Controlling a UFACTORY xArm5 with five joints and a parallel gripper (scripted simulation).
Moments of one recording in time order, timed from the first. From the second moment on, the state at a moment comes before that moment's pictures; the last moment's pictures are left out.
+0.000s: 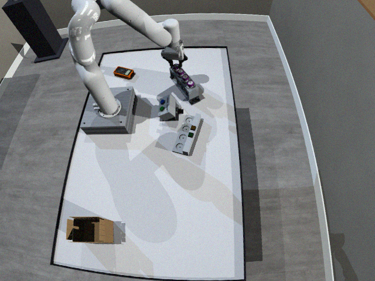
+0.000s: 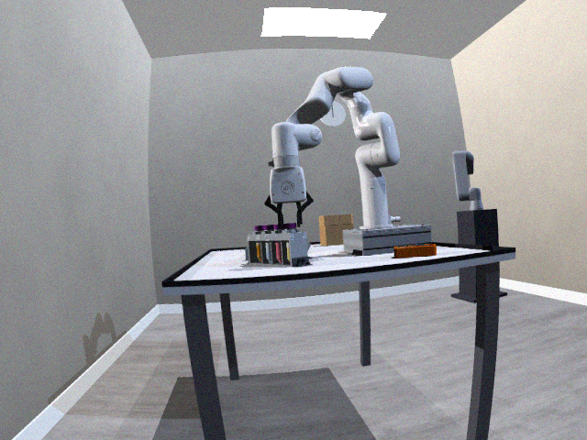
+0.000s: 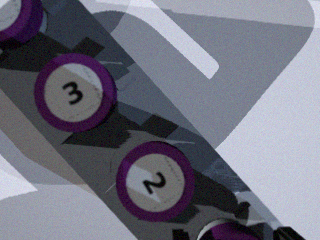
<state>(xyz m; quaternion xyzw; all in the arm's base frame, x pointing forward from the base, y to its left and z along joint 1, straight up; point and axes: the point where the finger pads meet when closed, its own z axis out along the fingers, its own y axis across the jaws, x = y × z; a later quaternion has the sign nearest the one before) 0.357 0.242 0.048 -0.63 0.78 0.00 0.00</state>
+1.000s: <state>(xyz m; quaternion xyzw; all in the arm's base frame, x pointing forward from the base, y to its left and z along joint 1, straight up) 0.357 0.242 0.048 -0.72 0.70 0.00 0.00</state>
